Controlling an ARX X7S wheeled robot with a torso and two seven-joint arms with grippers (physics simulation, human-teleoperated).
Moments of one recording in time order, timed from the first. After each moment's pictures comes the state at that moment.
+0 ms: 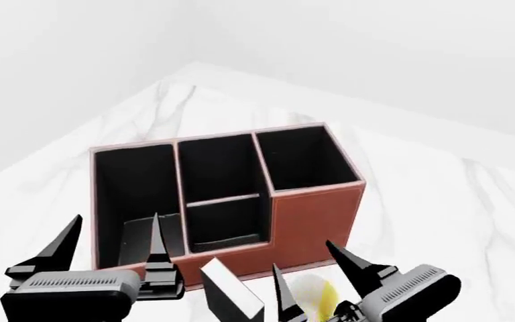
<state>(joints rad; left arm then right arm) 0.16 -0.33 0.14 0.85 -0.26 -0.43 -0.40 -0.14 0.48 -0.32 -0.75 0.47 0.35 0.14</state>
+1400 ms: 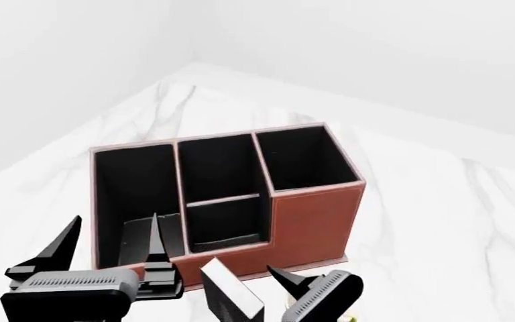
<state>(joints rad) 0.16 -0.36 0.15 0.84 -0.28 -0.41 -0.43 0.01 0.42 -0.60 -0.57 0.33 0.40 0.07</state>
